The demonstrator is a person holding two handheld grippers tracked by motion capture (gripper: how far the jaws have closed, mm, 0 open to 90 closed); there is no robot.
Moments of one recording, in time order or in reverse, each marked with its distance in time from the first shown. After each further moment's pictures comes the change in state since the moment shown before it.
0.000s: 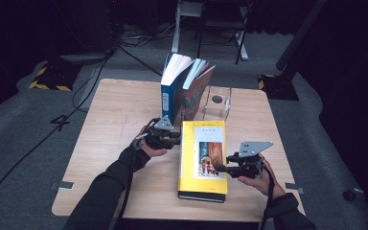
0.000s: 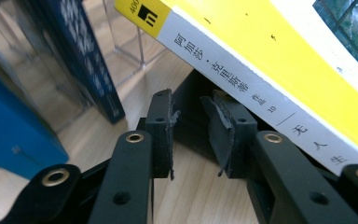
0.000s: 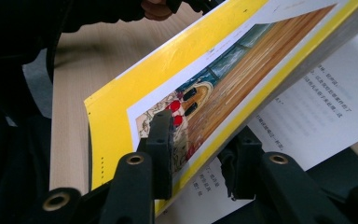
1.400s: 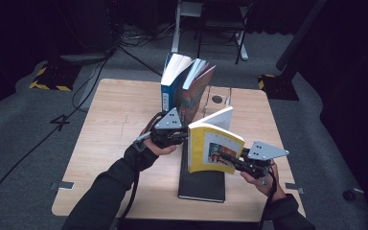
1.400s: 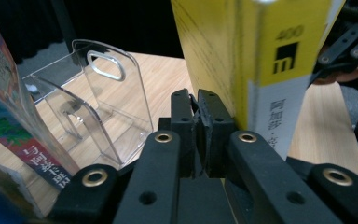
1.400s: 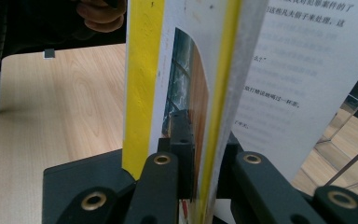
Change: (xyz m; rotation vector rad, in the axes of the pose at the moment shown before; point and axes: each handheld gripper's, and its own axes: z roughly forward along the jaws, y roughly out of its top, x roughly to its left) left arm -0.056 0.054 -0.044 -0.238 -0.006 0.140; right arm 0.019 0.012 -0.022 -0.194 -0.234 -0.096
